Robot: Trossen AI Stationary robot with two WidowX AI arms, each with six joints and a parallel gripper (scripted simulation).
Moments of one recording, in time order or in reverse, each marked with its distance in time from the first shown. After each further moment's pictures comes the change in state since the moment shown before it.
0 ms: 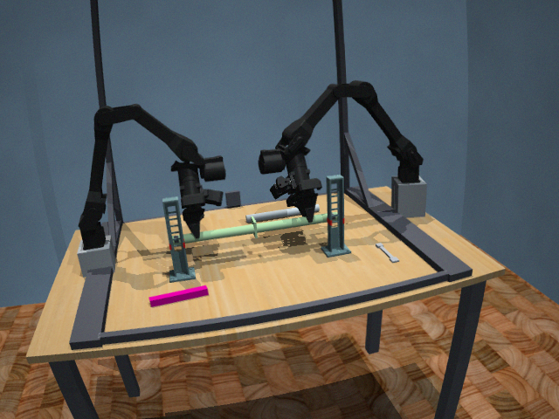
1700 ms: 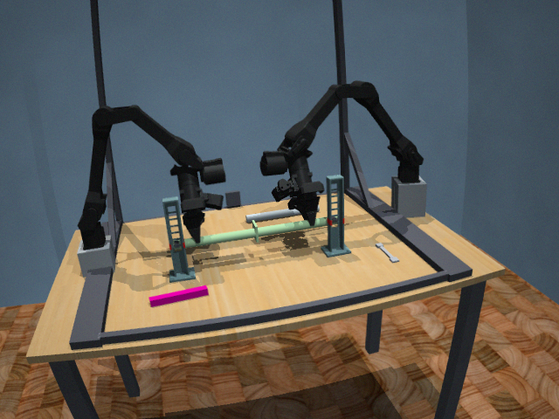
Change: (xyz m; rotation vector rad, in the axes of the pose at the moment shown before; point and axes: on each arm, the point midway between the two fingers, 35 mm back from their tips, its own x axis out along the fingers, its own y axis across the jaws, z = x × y) left arm 0.013 0.014 0.001 -0.002 -0.010 0.000; right arm 0.015 -0.013 -0.001 0.005 -0.011 0.000
